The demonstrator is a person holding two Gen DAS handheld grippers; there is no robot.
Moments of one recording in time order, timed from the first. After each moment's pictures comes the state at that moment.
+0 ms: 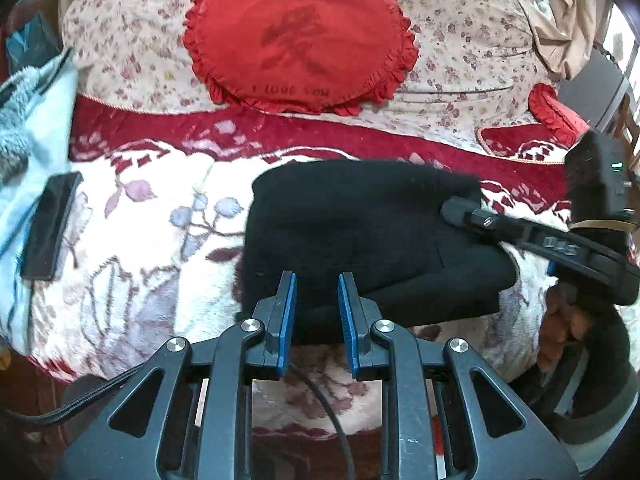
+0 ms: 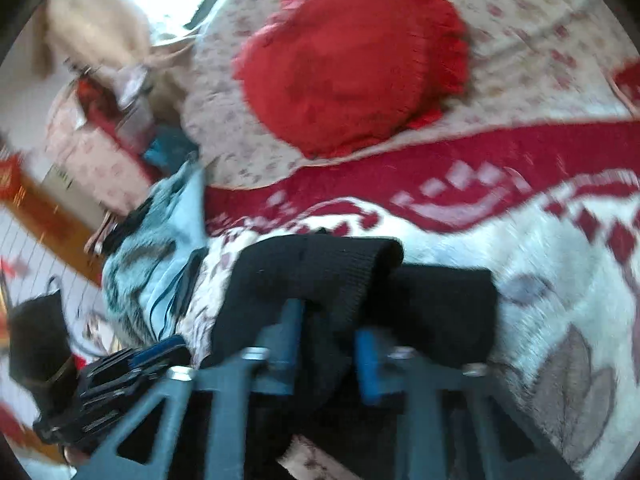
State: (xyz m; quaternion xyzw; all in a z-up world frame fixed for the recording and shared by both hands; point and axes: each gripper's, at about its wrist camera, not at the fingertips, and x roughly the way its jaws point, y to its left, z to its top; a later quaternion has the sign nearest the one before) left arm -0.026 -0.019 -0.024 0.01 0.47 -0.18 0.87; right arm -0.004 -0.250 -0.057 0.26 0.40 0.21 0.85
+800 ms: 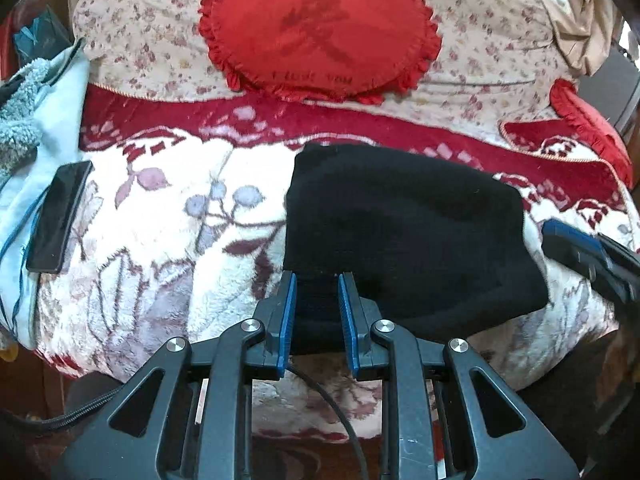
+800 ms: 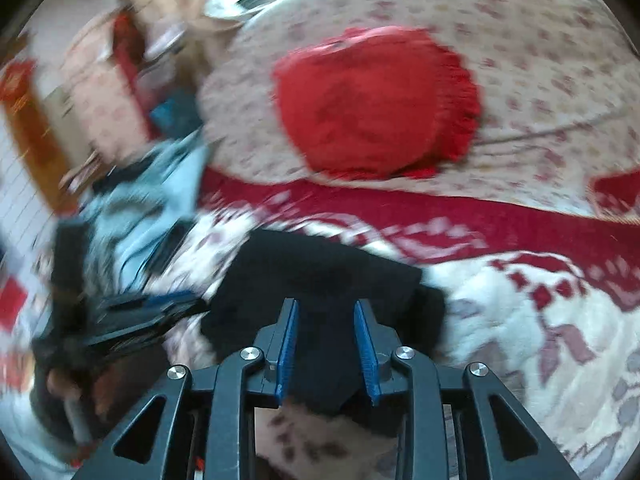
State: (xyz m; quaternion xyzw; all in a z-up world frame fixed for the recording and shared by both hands) left arm -0.017 -0.020 -0.043 0.02 0.48 -0.14 0.86; right arm -0.055 -0.231 -0.013 0.10 0.38 0.18 0.90
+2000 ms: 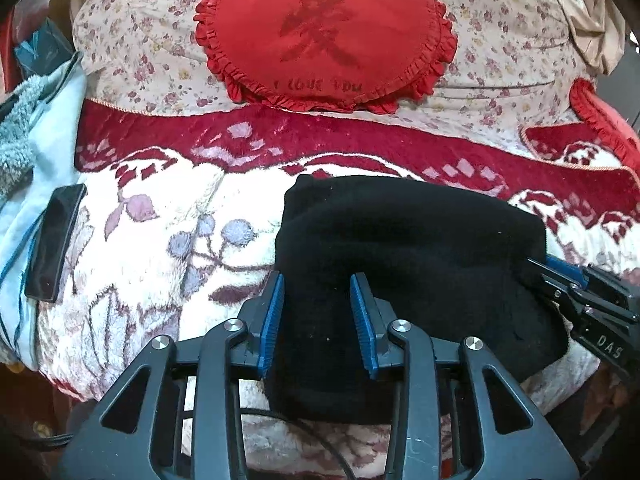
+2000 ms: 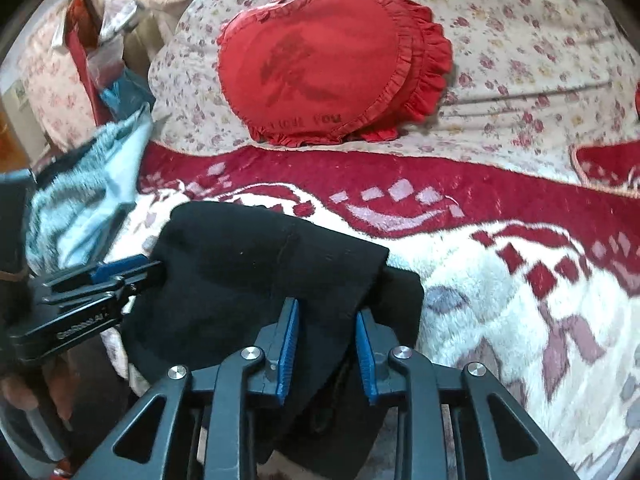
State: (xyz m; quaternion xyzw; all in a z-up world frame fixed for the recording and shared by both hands) left arm 0.015 -0.036 -0.049 0.04 0.47 -0.12 0.87; right arm -0.018 -0.248 -0.064 0.11 0.43 0.10 0.89
